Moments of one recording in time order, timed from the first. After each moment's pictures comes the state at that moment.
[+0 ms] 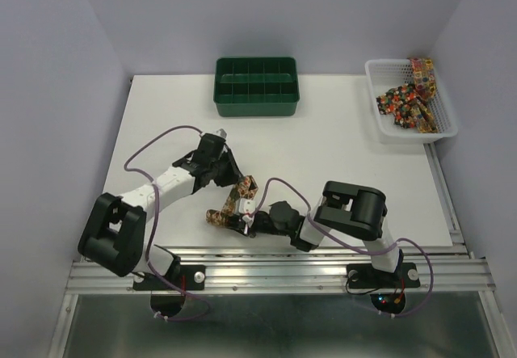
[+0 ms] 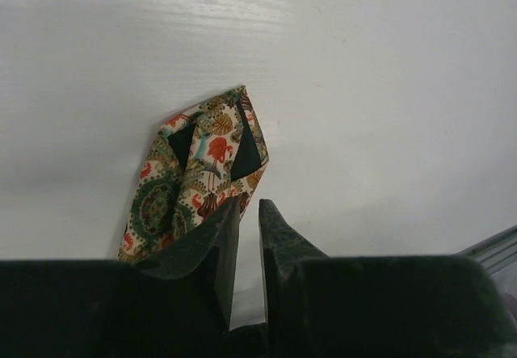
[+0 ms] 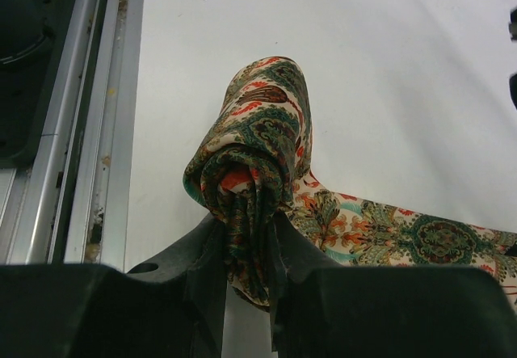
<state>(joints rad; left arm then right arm) -0.47 1.36 0.76 -0.25 0.14 -0.77 1.17 2.06 0.64 1.33 -0.24 -0.13</state>
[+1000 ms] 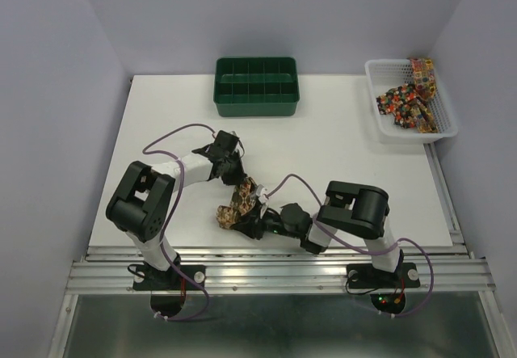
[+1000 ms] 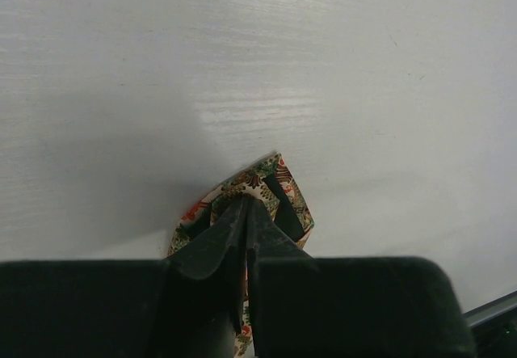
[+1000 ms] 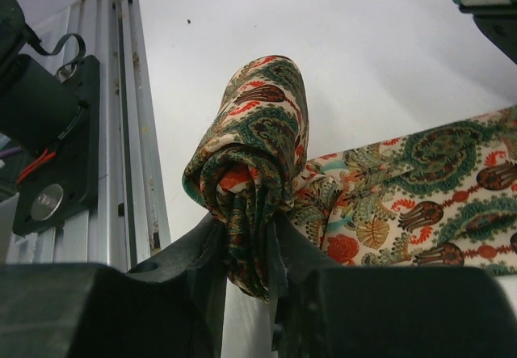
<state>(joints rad) -0.50 1.67 0.90 -0.24 0.10 -0.71 1.15 2.04 0.53 1.42 -0.17 0.31</state>
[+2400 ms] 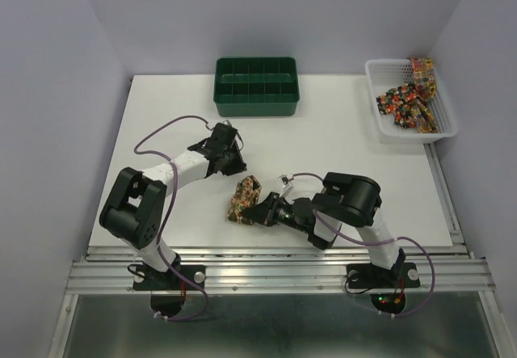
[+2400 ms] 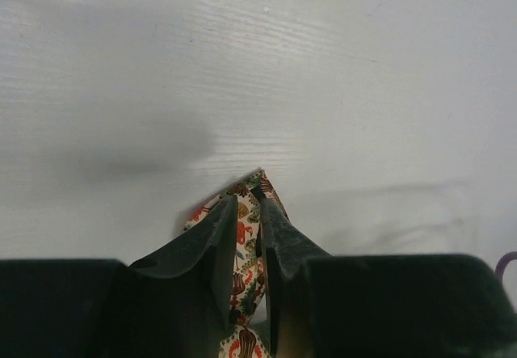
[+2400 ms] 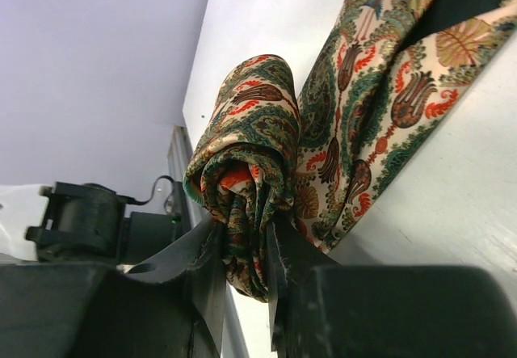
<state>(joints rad) -0.50 1.63 0.95 -0.25 0.01 -0.77 1.01 2.17 0.45 1.56 -0.05 1.09</state>
